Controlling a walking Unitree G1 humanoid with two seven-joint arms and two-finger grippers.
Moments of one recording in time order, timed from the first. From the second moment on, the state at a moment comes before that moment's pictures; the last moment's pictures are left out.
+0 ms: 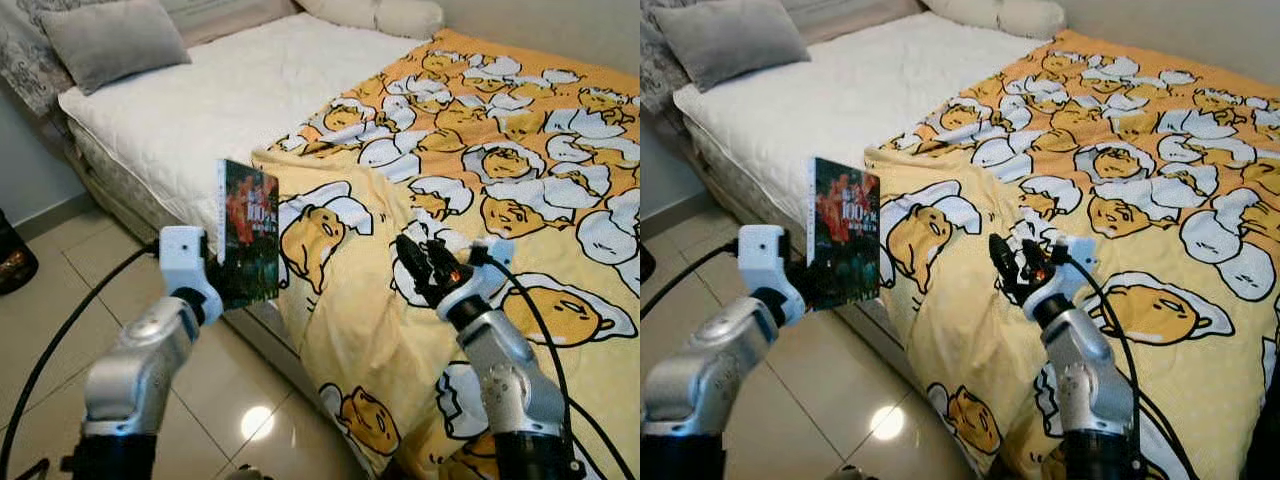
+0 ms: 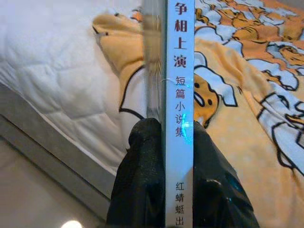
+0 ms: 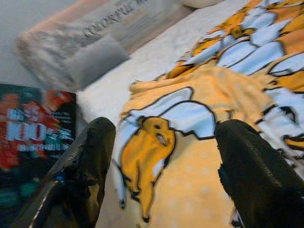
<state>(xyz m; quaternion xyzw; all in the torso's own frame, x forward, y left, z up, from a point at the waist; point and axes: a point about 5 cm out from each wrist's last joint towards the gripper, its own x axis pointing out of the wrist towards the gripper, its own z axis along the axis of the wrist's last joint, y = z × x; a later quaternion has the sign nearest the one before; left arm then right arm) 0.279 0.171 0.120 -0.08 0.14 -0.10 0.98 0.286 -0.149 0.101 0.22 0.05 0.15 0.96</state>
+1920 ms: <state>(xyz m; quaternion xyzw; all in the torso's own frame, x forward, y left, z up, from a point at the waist) 0.263 0.183 0.114 0.03 0.15 -0.07 0.99 0.278 -0.140 0.083 0.14 0.15 0.05 0.98</state>
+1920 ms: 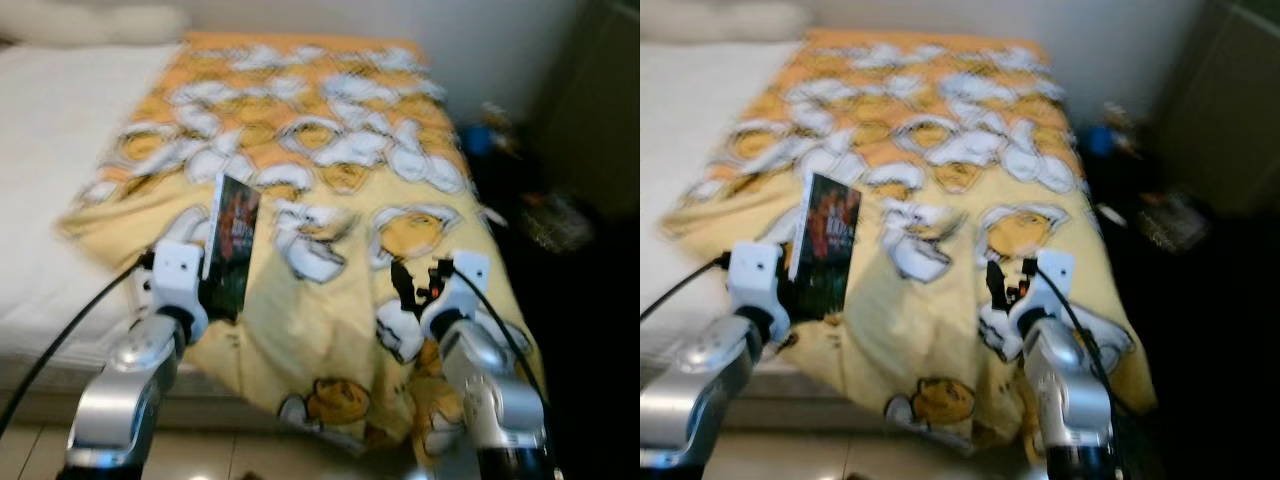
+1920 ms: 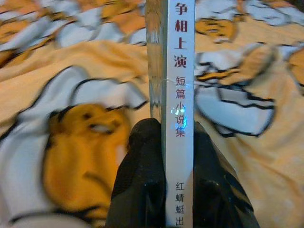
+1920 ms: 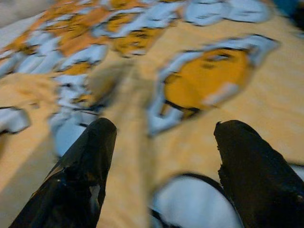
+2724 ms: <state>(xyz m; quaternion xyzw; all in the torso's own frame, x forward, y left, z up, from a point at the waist) 0.262 0.182 0.114 0.05 0.16 -0.09 0.98 0.276 -0.131 0.079 0.13 0.15 0.06 0.98</state>
